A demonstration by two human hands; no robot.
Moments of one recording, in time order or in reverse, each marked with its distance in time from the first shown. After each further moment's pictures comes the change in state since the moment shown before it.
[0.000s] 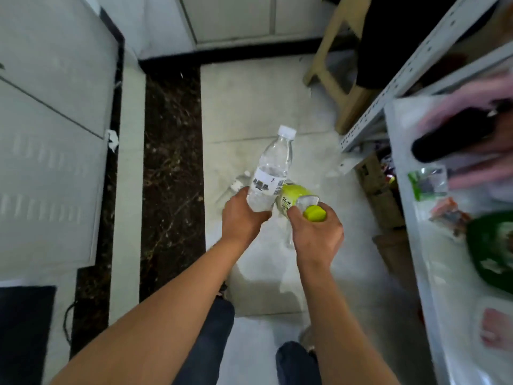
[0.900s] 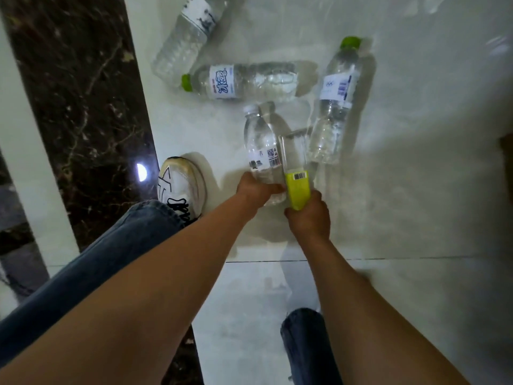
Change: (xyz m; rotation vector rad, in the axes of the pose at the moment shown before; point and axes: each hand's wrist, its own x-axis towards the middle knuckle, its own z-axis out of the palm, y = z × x) left_hand 0.103 -0.372 0.289 -0.182 -0.320 -0.738; right_hand 0.118 0.443 0.162 -0.704 -0.512 0.290
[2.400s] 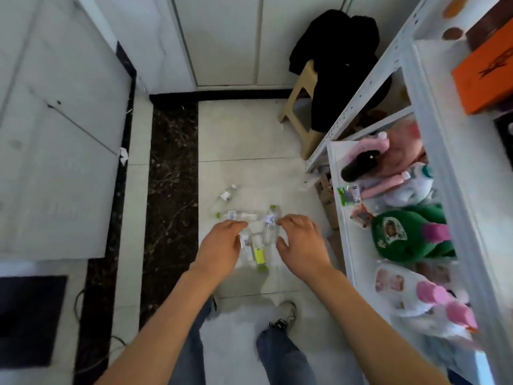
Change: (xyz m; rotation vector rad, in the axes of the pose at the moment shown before) left_hand -0.684 0.160 -0.209 0.665 0.272 1.062; right_hand -0.583 -0.161 -0.425 -0.485 0.302 -0.869
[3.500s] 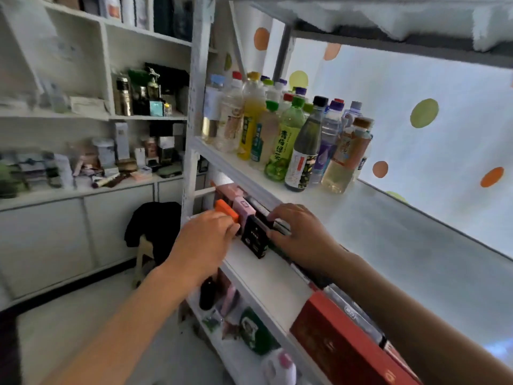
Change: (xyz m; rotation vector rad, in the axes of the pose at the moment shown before) left_hand -0.021 0.419 -0.190 0.128 0.298 0.995; right_hand -0.252 0.009 -0.399 -0.164 0.682 0.239
